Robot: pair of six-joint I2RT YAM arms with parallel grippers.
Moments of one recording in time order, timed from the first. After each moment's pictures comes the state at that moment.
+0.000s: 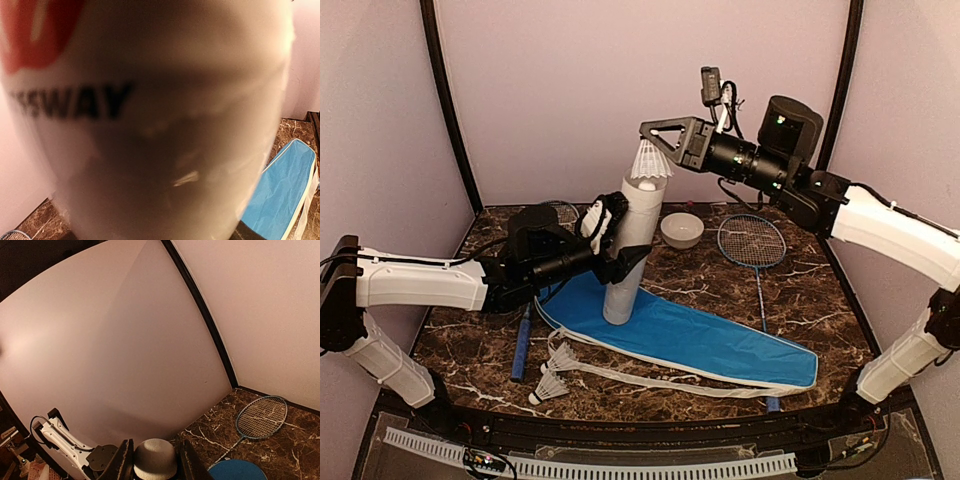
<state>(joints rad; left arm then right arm) -0.91 1.47 0.90 0.48 0.05 0.21 0.86 1.45 1.43 0.19 -0.31 0.52</state>
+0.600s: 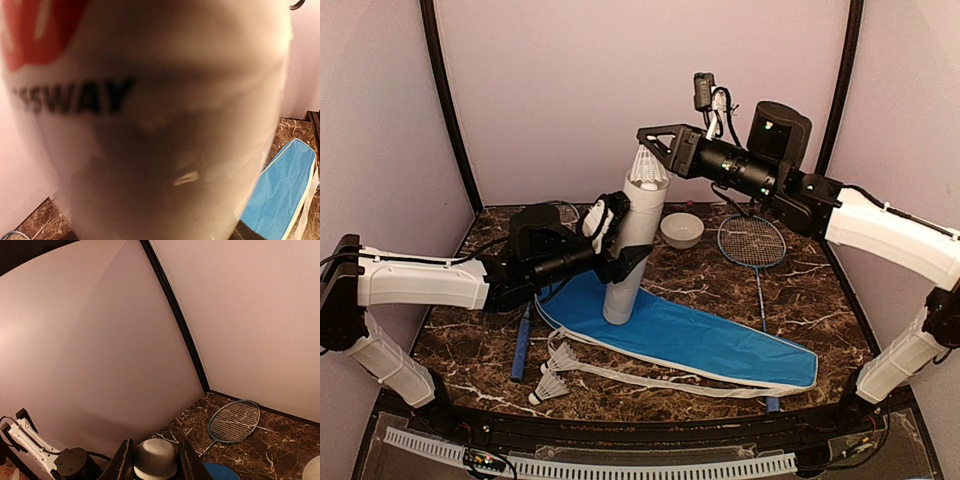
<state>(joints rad) -0.91 1.48 0.90 0.47 0.06 0.21 0.89 1.48 1.43 0.17 -0.16 0.42</state>
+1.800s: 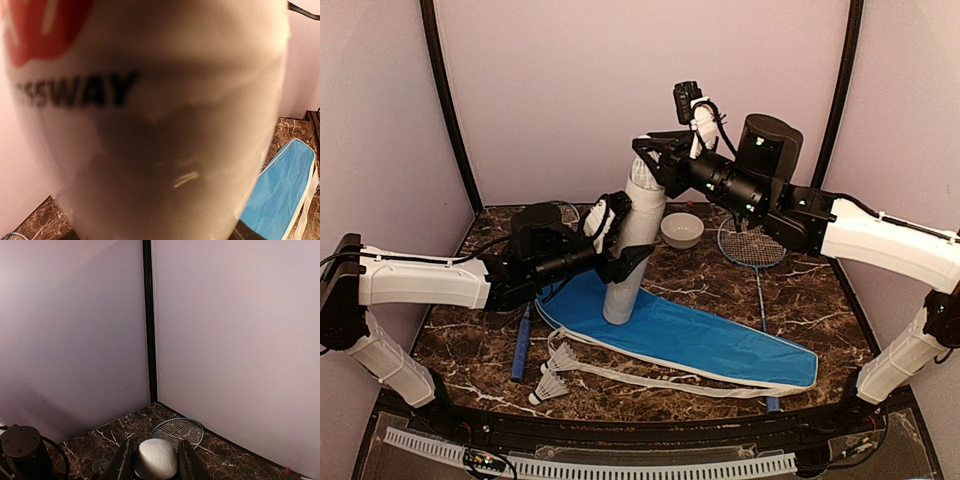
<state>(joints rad) -0.91 1.49 0.92 0.47 0.06 0.21 0.98 1.48 1.39 0.21 0.10 0.01</state>
